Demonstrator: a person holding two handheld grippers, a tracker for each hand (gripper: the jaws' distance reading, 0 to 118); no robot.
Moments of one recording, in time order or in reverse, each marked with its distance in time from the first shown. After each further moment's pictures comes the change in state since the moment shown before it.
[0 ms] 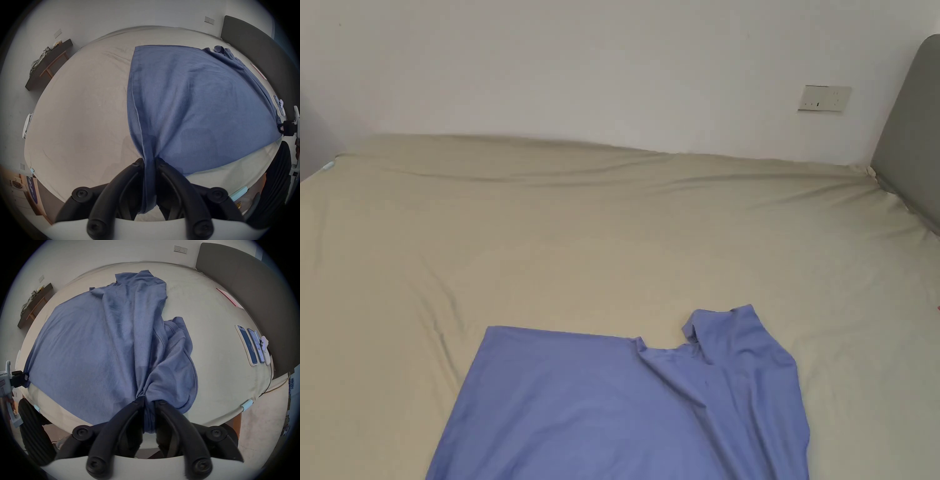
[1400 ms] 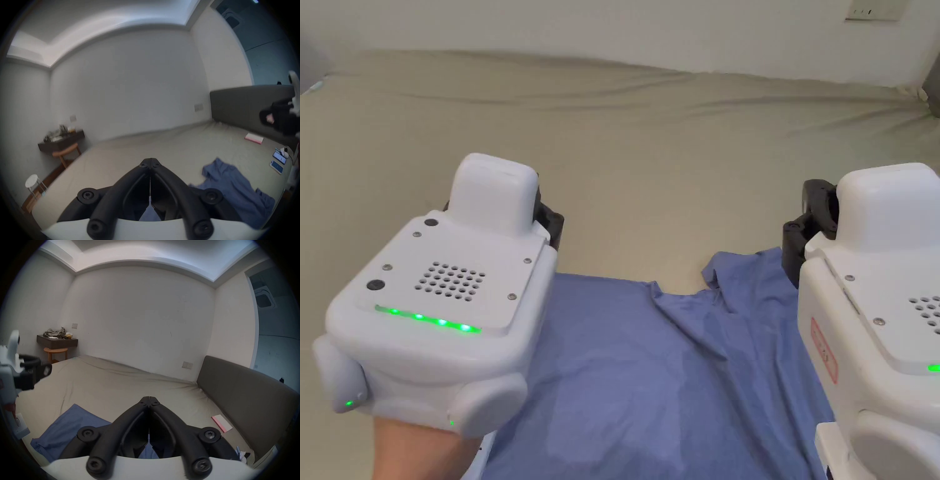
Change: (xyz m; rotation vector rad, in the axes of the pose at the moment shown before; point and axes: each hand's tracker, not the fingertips) left arm 0.090 0.213 0.133 0.875 0.086 -0.075; right arm -0.109 0.191 0.164 0.976 -0.077 0.241
